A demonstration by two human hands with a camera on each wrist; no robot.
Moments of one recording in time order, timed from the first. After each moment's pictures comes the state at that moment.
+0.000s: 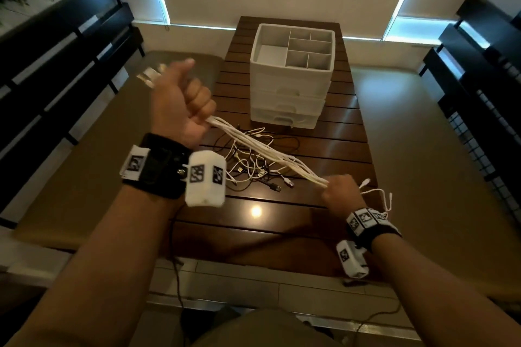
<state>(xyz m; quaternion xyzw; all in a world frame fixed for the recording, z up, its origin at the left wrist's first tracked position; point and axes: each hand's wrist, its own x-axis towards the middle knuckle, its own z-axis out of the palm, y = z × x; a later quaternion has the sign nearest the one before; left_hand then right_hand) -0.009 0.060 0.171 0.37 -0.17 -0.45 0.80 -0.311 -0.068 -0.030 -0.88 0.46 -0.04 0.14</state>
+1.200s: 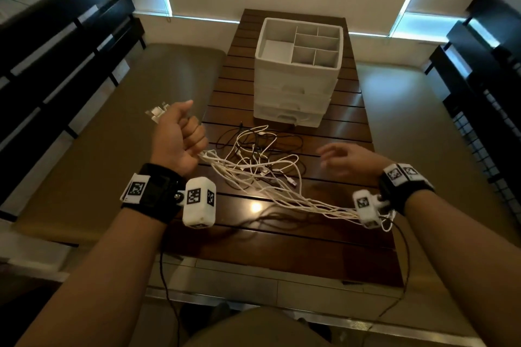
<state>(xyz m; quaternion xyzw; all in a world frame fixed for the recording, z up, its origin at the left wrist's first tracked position) 0.019 0.080 0.100 0.43 -0.12 -0.47 0.76 -0.302 -0.137 0.044 -0.77 0.42 0.04 0.48</state>
